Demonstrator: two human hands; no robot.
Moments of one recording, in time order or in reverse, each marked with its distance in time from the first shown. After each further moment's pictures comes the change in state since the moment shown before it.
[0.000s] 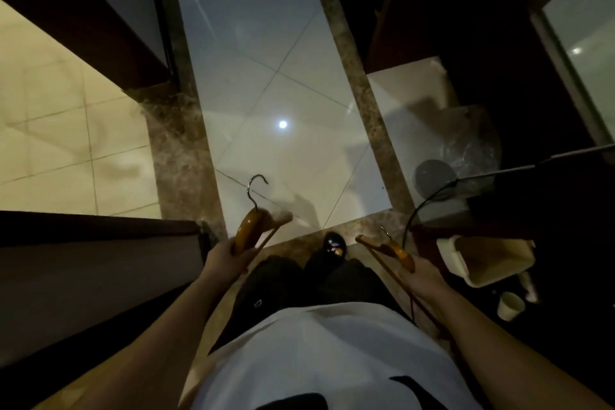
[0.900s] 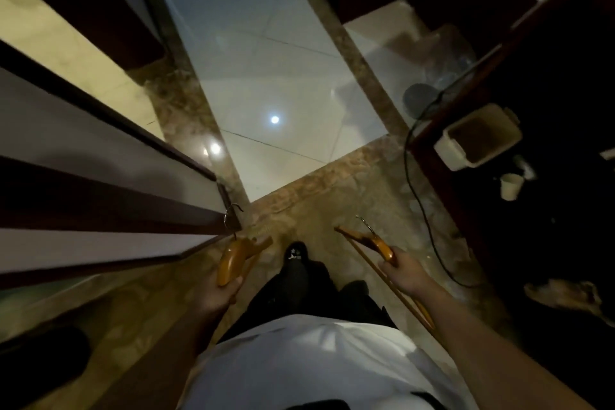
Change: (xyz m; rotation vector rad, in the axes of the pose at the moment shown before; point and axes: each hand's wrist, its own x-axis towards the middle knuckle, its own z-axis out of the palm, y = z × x) left_hand -0.193 -0.321 0.024 0.018 -0.021 -0.074; right_hand -0.197 0.193 0.257 0.106 0.061 -0.185
